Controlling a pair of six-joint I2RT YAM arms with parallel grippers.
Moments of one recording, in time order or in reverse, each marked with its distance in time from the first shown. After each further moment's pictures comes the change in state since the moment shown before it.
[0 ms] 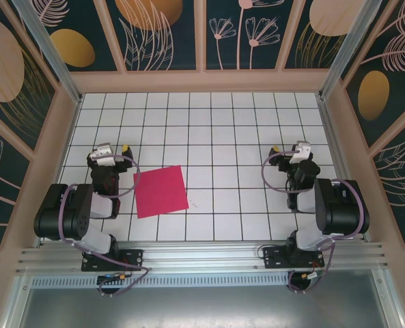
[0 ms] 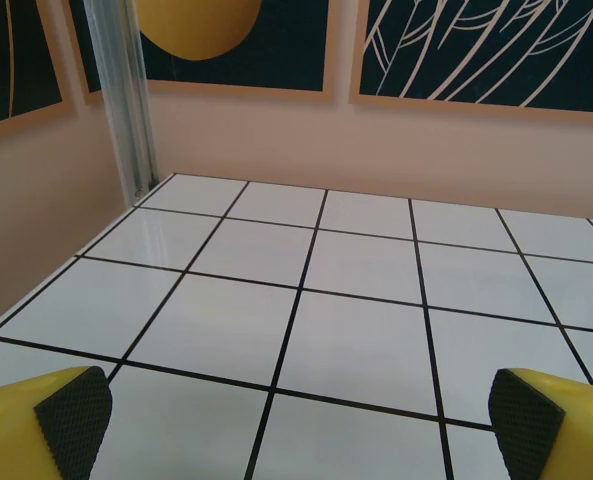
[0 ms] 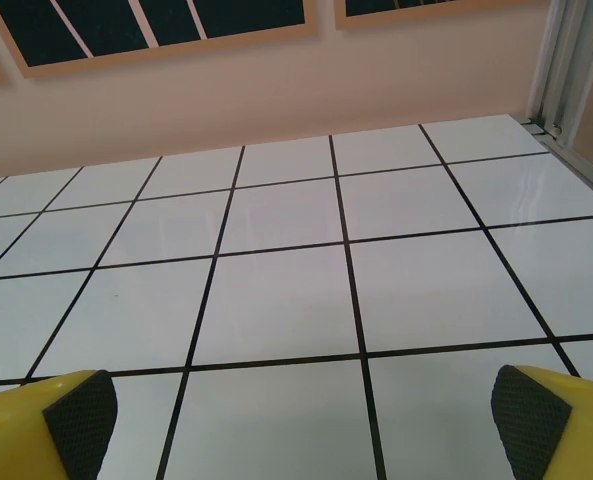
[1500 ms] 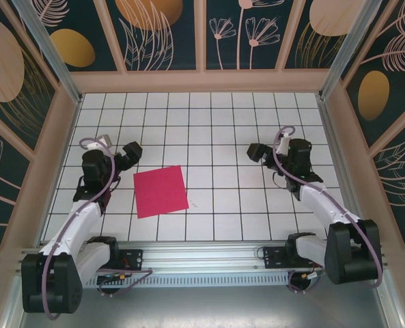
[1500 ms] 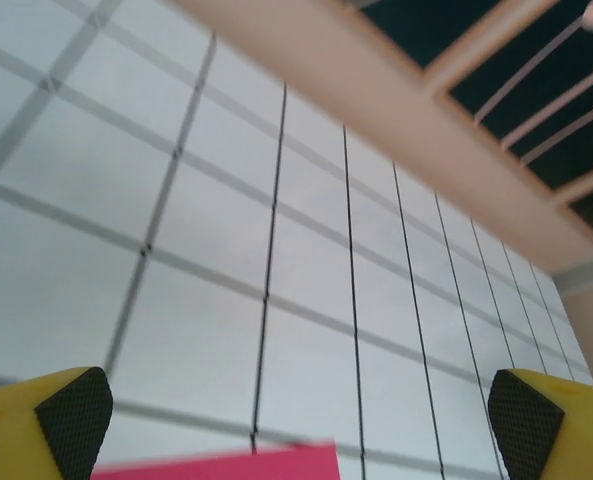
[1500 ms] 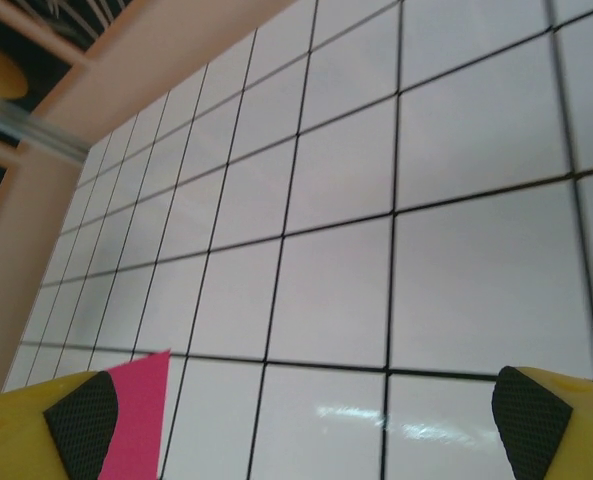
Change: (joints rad) left arm -0.059 -0.555 0.252 -1.158 0.422 -0.593; right arm 0.226 -0.367 0.316 -1.032 -0.342 0.450
